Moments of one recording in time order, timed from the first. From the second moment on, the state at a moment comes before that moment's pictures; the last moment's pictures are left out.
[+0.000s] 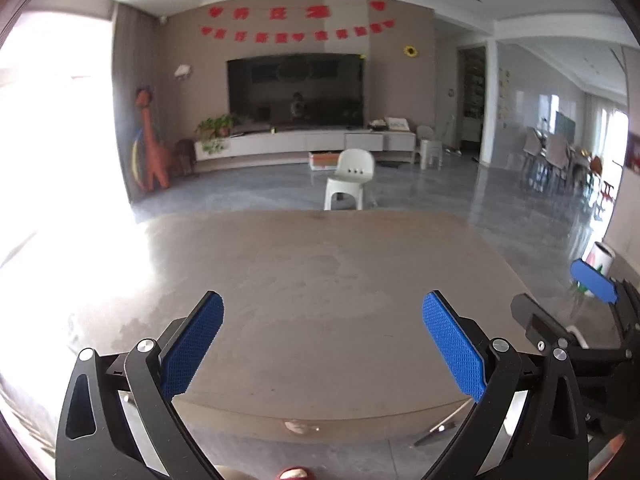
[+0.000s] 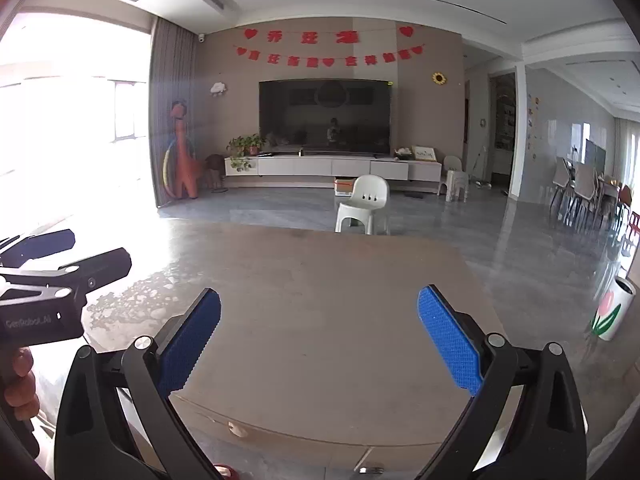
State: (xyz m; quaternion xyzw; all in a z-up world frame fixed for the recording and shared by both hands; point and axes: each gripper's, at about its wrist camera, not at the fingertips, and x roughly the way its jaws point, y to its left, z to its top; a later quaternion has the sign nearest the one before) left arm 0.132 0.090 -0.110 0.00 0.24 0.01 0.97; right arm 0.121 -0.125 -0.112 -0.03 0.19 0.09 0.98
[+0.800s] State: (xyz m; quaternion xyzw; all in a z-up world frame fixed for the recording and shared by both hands) left arm 0.129 0.148 -0.115 -0.01 0.24 0.08 0.97; right arm 0.122 -0.076 -0.125 -0.06 0.20 0.11 0.97
